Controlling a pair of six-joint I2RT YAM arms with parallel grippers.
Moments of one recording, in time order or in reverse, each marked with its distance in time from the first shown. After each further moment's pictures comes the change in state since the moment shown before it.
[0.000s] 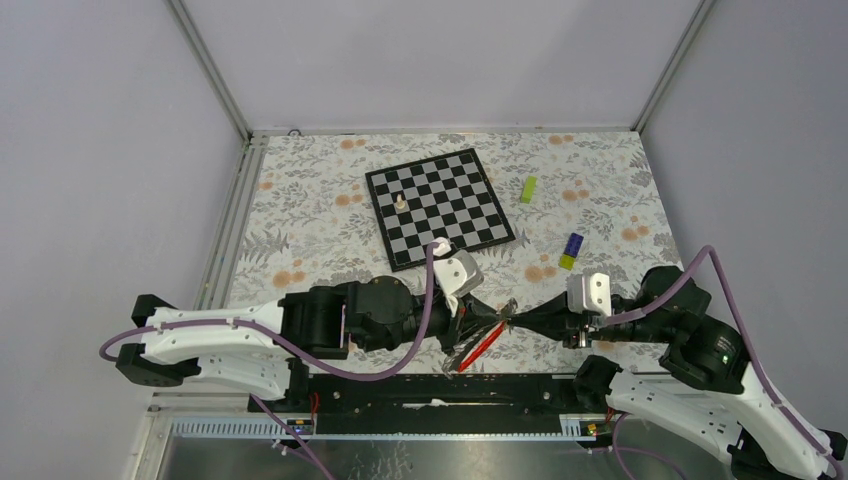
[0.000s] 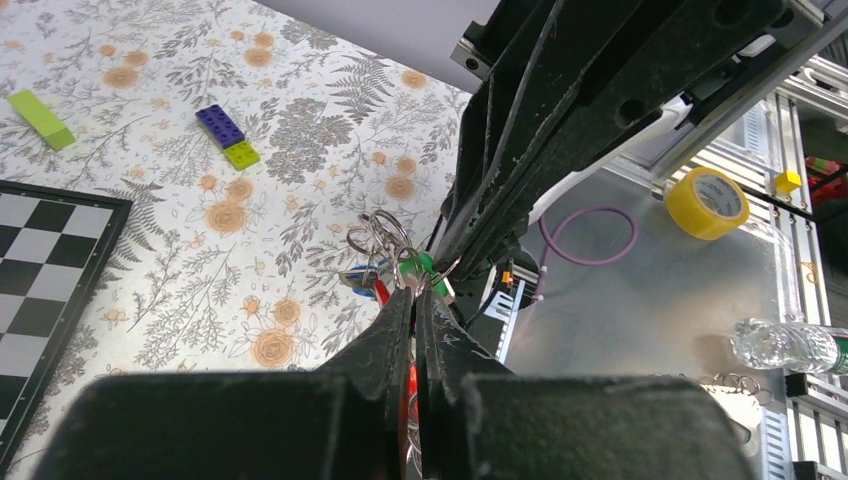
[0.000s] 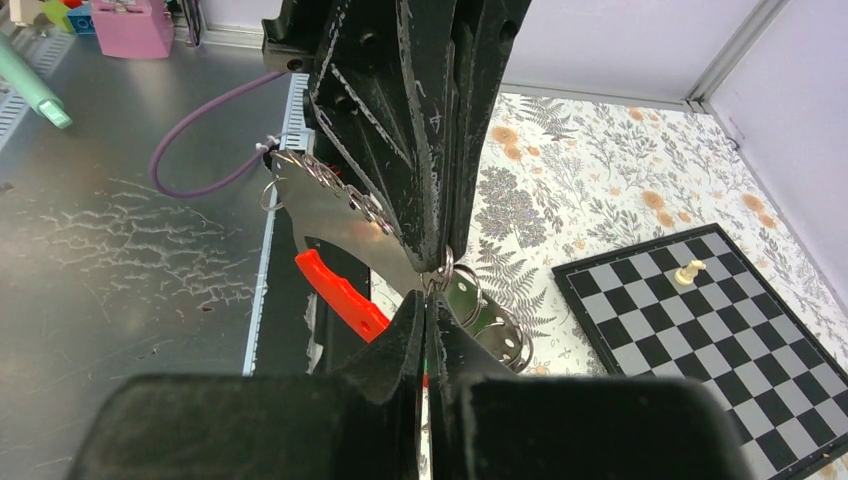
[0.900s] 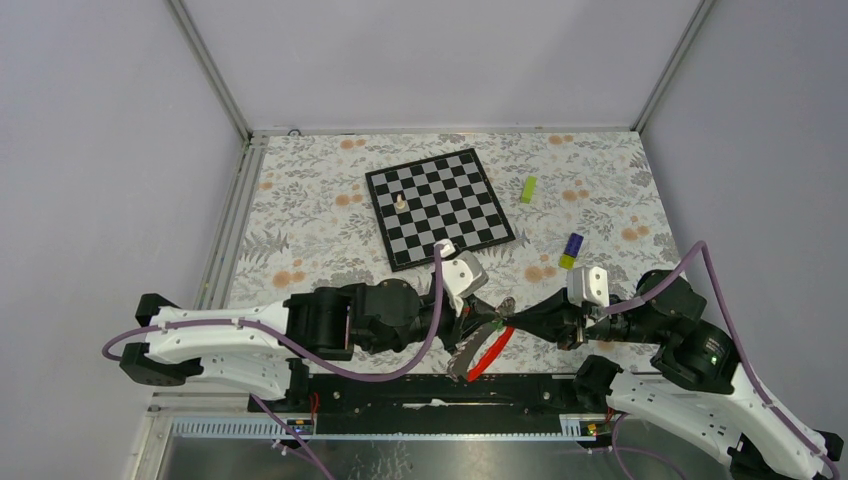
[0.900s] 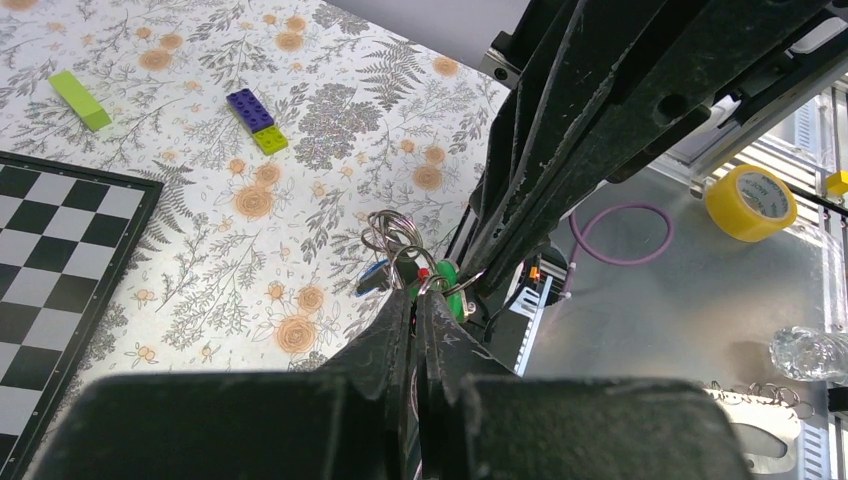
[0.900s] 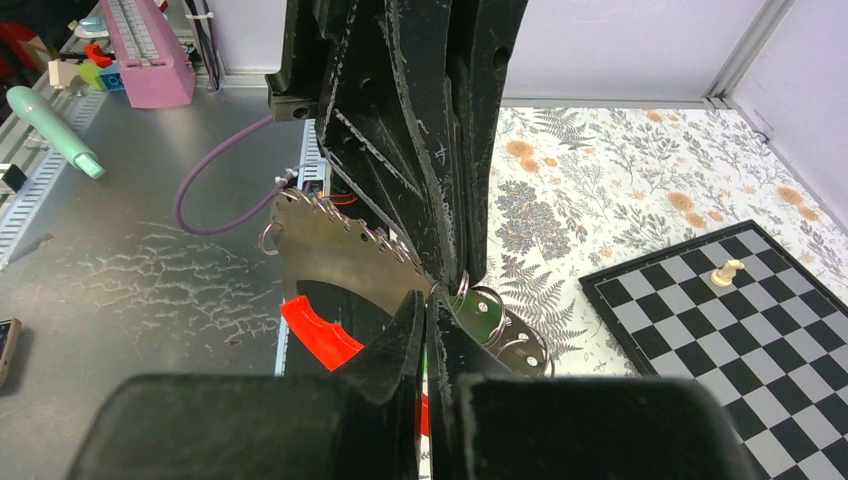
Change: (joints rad) left arm -0.004 0.017 0.002 -0.026 -0.068 0.004; right arm 0.000 -0.035 -0.088 0.119 0.004 0.132
